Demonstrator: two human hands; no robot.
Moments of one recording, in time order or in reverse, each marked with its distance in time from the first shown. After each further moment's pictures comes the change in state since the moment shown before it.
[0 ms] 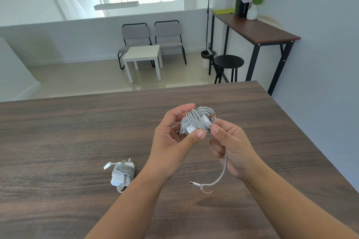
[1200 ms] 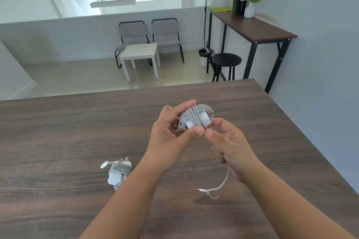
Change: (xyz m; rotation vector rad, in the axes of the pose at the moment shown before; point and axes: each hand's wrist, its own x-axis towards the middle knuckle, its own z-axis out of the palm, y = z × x) left_hand 0.010 -0.006 -0.004 0.192 -0.028 0.022; right_hand -0.010 0.002 -0.004 -0.237 0.155 0.009
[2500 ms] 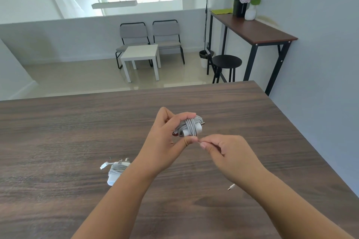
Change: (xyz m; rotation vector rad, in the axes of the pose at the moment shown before) left_hand 0.002 -0.013 -0.022 0.655 -0.090 0.228; right_hand -0.010 -0.005 -0.001 -1.095 0.035 -0.284
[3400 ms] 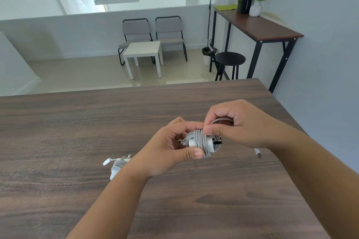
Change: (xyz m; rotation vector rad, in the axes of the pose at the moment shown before) left_hand -0.008 0.010 -0.014 -0.593 -0.358 -0.223; right_hand 0.047 -0.021 -0.064 0.187 -0.343 -0.216
